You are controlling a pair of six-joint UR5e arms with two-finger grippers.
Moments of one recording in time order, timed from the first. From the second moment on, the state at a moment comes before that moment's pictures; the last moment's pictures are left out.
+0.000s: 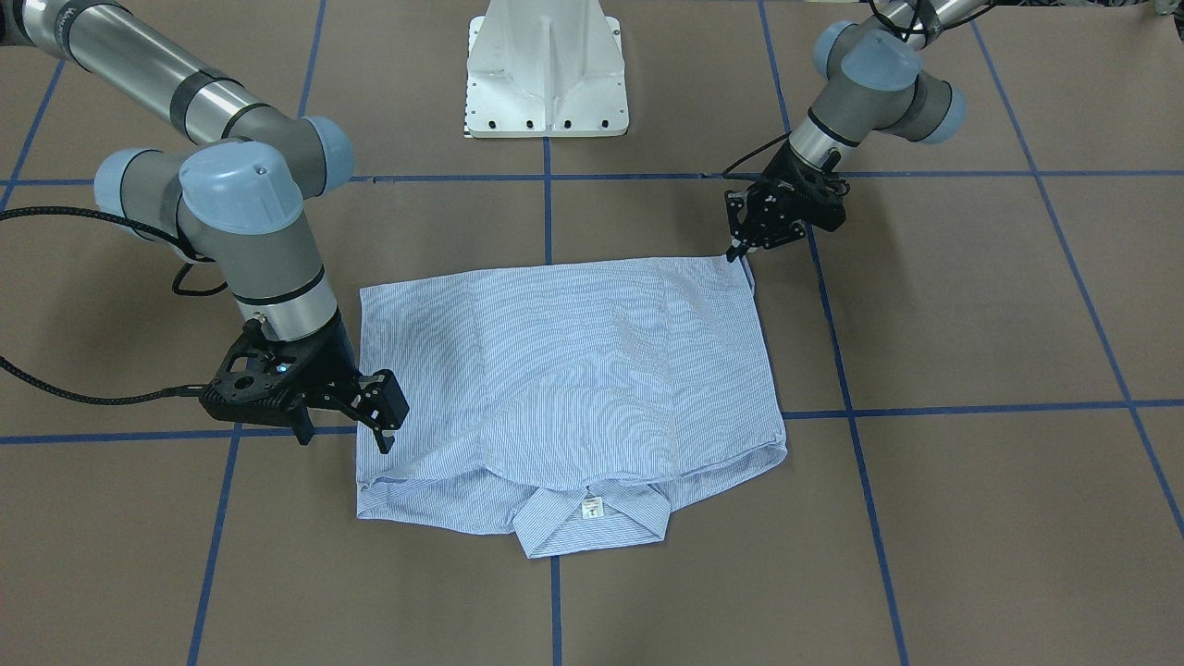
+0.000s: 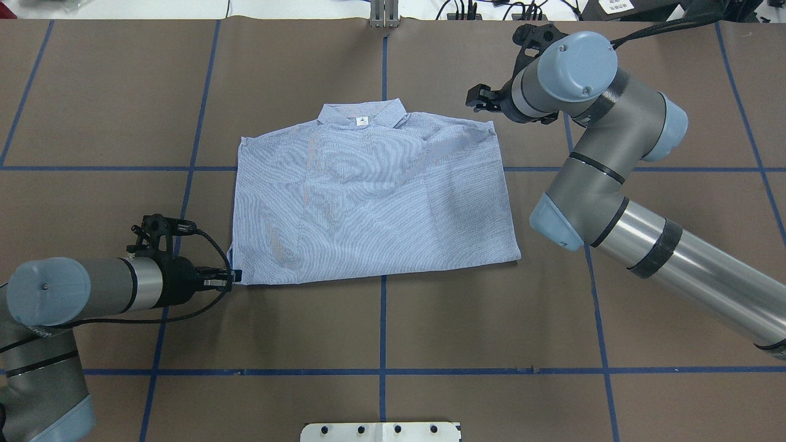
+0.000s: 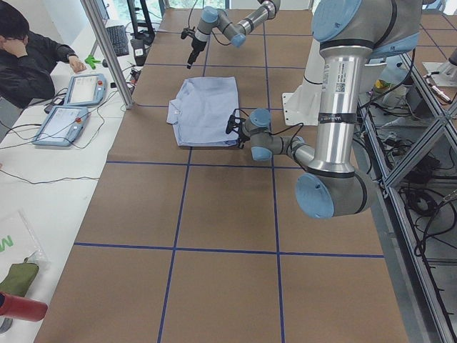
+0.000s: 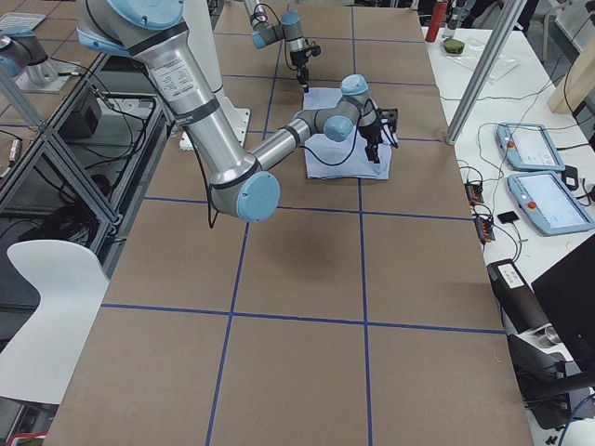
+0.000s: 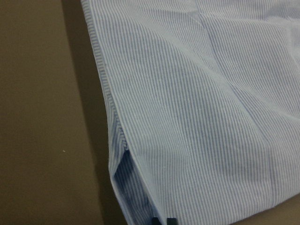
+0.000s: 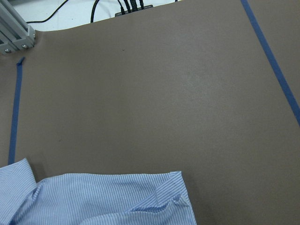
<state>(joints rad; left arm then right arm) -0.43 -1.62 -1.80 -2.53 -1.68 -1.18 0.78 -0.98 1.51 -1.21 1.73 1.27</state>
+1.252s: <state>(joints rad) -0.87 -1.95 -1.35 -2.53 -1.70 -0.72 0.77 -0.97 1.52 -1.21 1.73 1.28</state>
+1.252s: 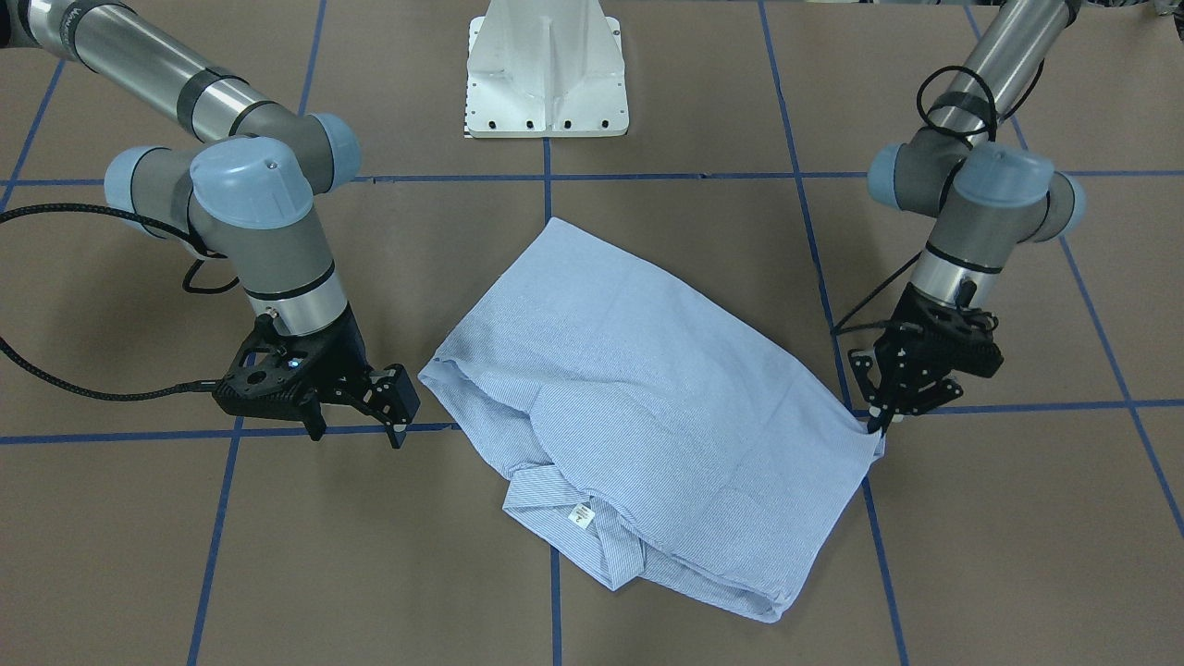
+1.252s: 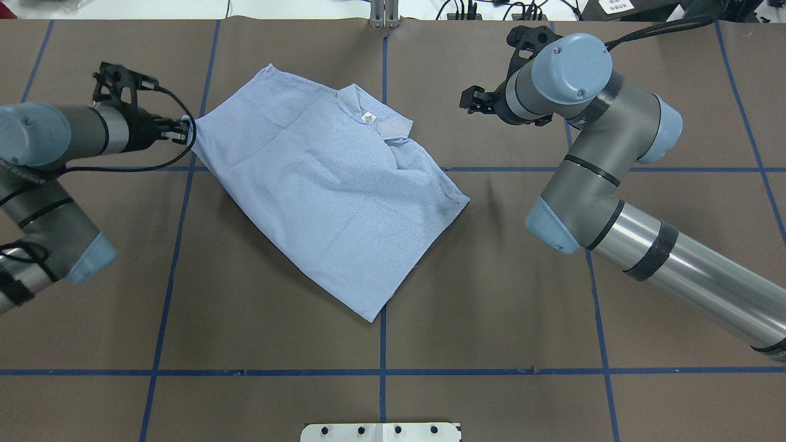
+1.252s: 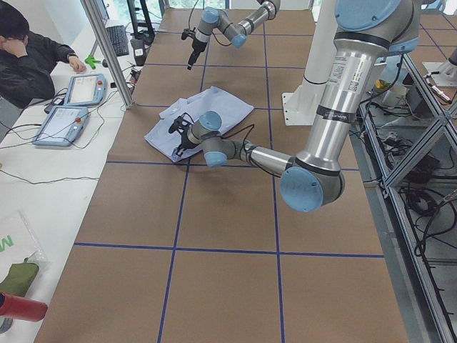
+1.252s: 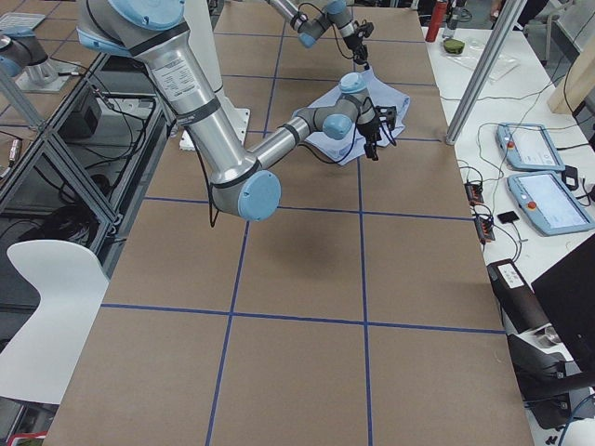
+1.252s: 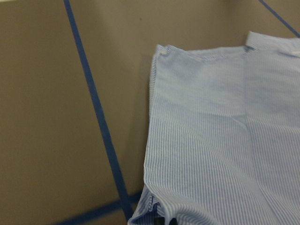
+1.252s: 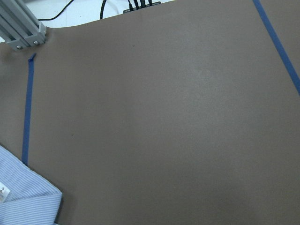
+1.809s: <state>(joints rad) -0.93 -2.29 -0.96 -2.53 -1.69 -0.68 0.75 -0.97 1.54 -1.21 1.71 1.28</state>
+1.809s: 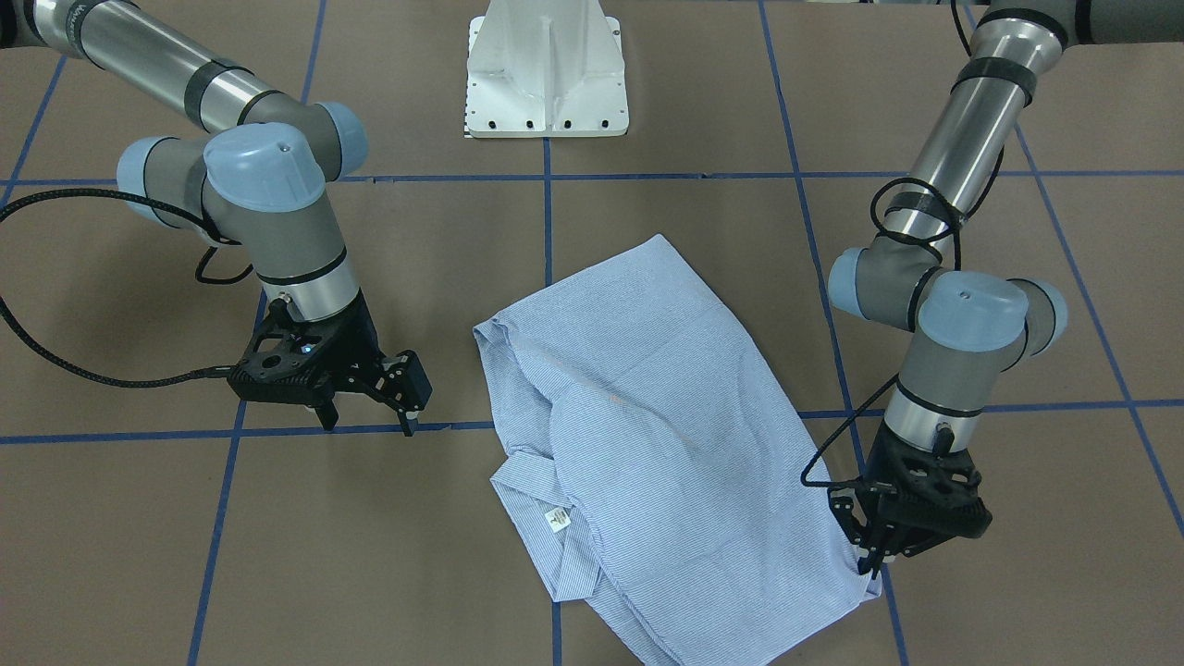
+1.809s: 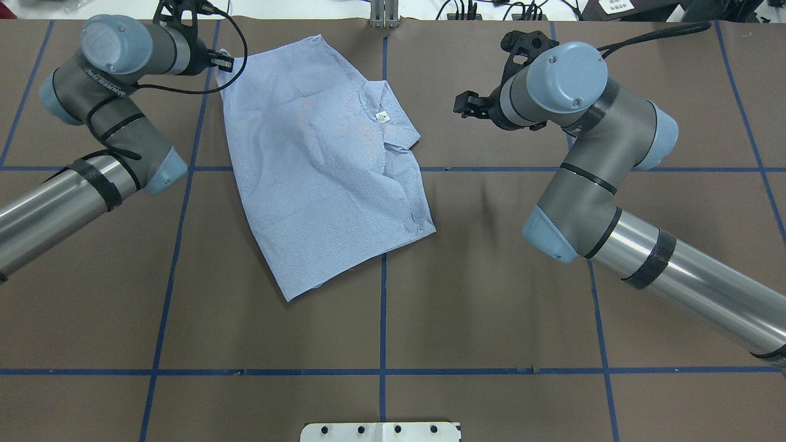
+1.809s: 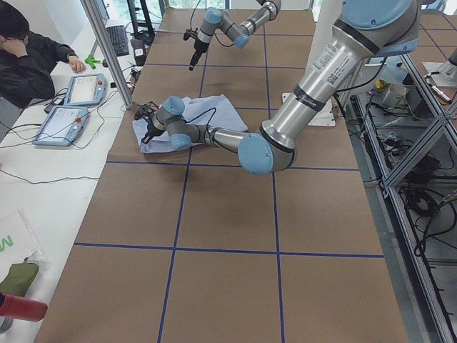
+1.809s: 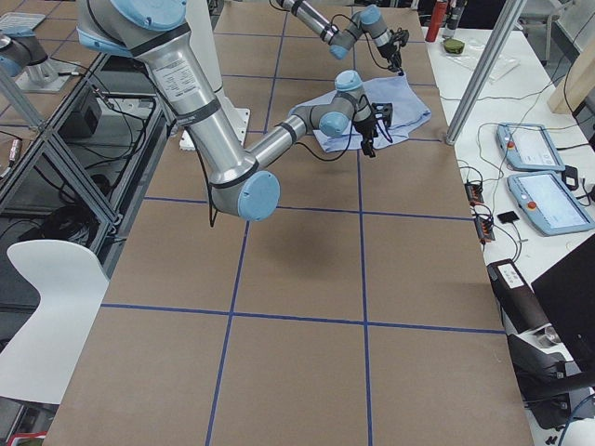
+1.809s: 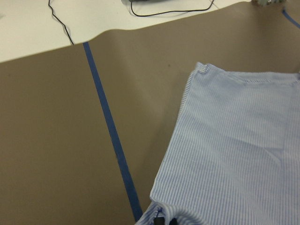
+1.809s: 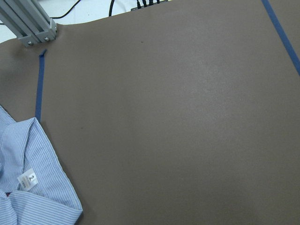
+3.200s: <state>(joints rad) -0.98 -2.06 -1.29 -2.54 -1.80 -0.68 0.43 -0.90 1.57 -1.37 1.41 1.83</state>
